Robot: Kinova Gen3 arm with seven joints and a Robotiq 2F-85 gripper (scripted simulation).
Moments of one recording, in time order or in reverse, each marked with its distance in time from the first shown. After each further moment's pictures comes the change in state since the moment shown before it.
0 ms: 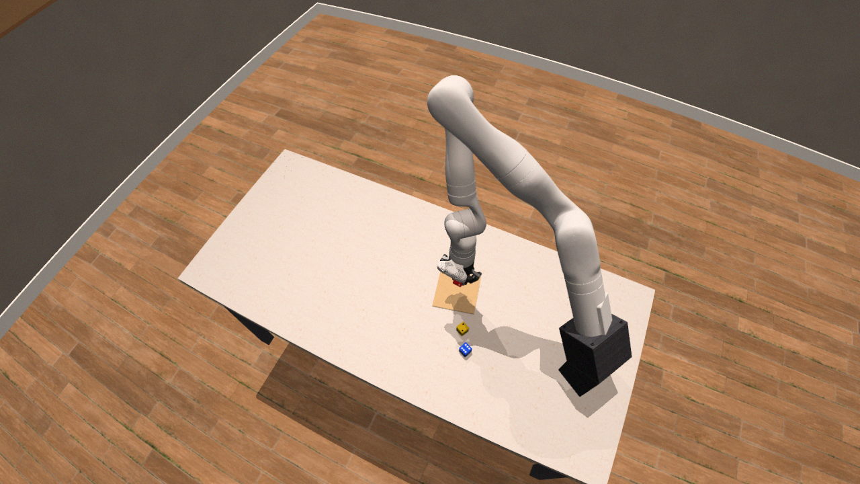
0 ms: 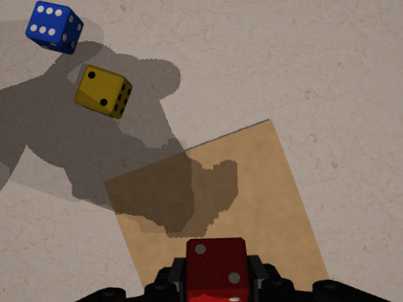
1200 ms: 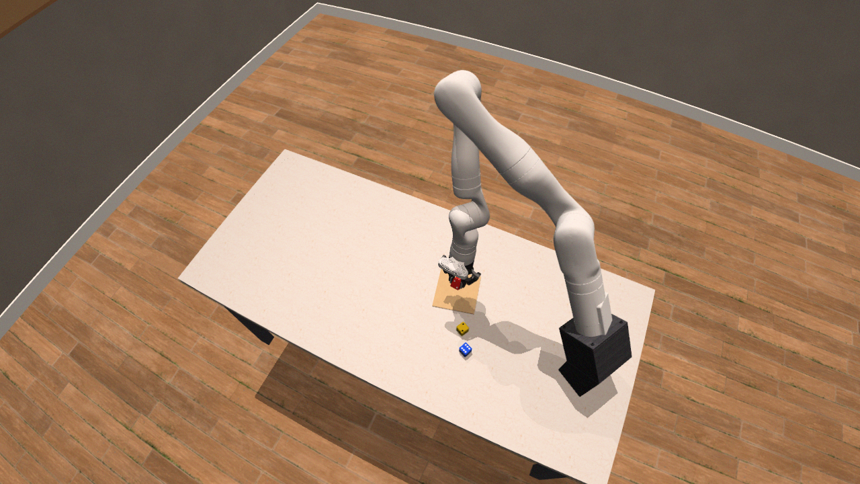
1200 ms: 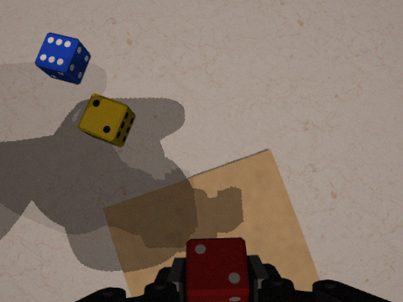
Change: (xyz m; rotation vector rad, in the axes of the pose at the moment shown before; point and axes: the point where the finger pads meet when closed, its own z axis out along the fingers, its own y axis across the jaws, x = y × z) arm 0.011 0.002 0.004 0.003 0.124 -0.013
